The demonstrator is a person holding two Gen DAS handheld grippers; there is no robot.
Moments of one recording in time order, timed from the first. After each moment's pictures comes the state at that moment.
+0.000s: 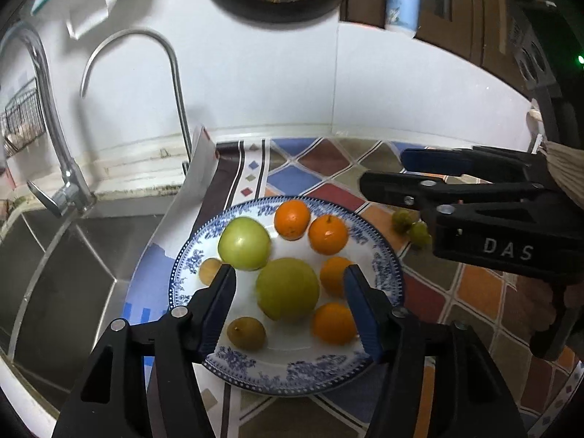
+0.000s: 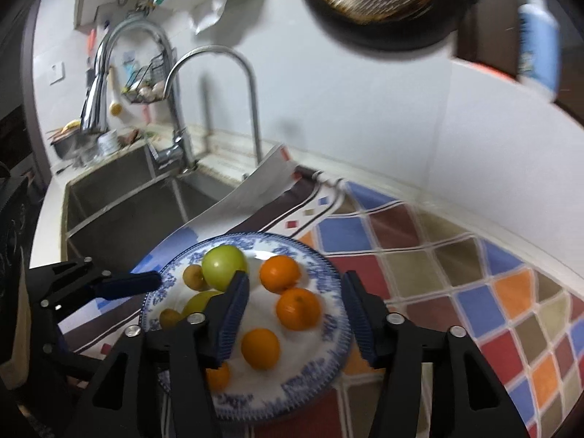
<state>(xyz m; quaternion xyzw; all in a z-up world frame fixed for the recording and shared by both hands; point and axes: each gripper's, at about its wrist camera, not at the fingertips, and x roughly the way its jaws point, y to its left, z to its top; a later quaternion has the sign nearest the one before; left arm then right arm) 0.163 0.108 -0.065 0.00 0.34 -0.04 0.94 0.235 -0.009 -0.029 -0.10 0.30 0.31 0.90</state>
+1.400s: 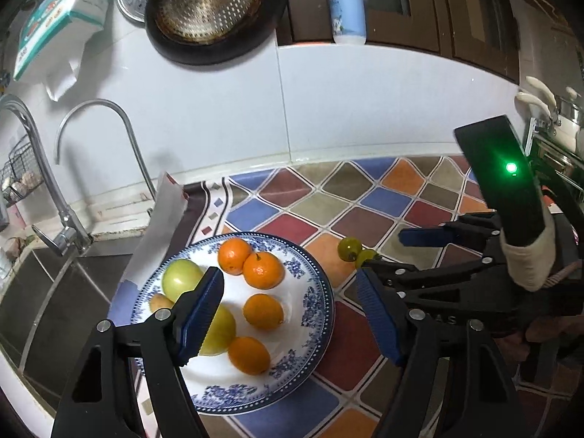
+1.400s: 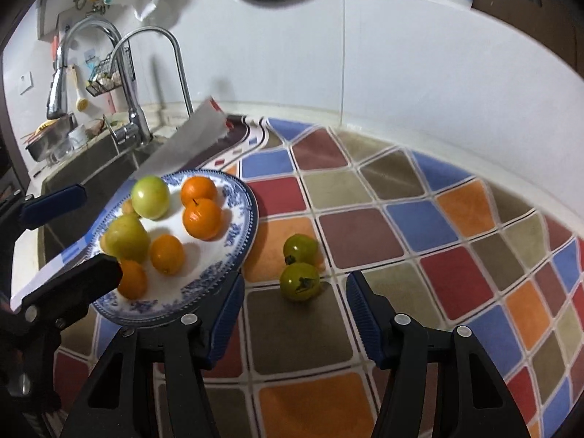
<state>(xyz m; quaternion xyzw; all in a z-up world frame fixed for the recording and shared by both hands) 0.169 0.020 -0.053 0.05 0.30 -0.02 0.95 0.252 -0.099 -0.083 -0.08 0.37 0.27 0.89</state>
